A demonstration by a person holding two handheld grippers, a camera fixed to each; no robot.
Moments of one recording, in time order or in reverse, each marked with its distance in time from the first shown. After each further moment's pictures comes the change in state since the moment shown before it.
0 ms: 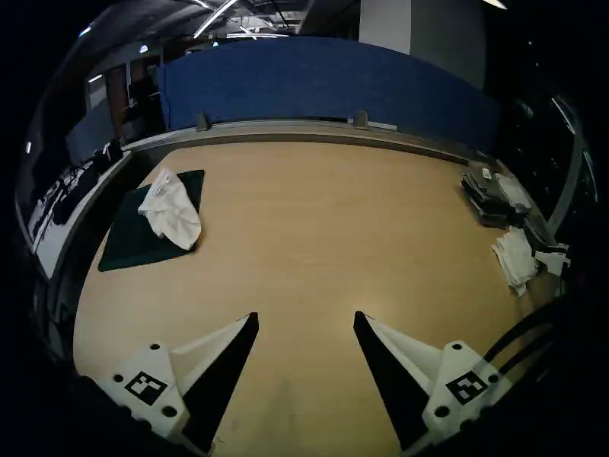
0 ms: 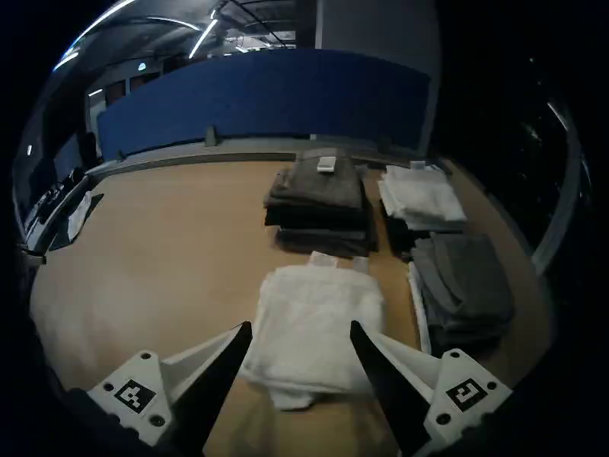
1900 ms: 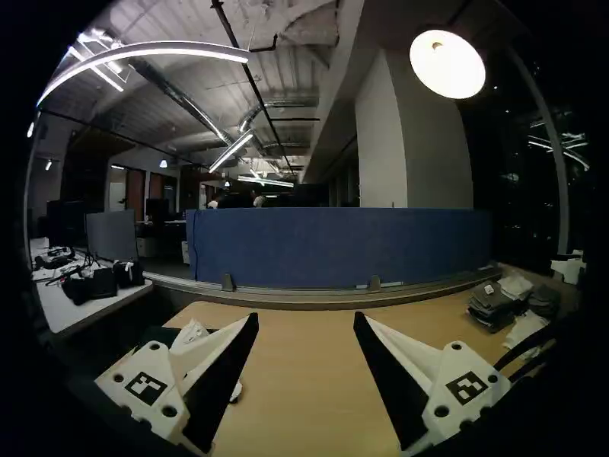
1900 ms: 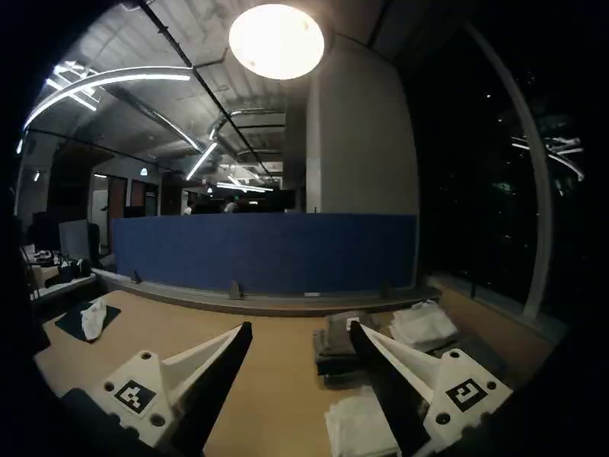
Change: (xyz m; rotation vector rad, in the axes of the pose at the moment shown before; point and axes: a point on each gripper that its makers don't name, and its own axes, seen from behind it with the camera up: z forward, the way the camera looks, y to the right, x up) left arm 0.158 -0.066 -0.071 0.034 0.748 0.026; right arm 0.144 -0.100 -0.099 -0.068 0.650 0.045
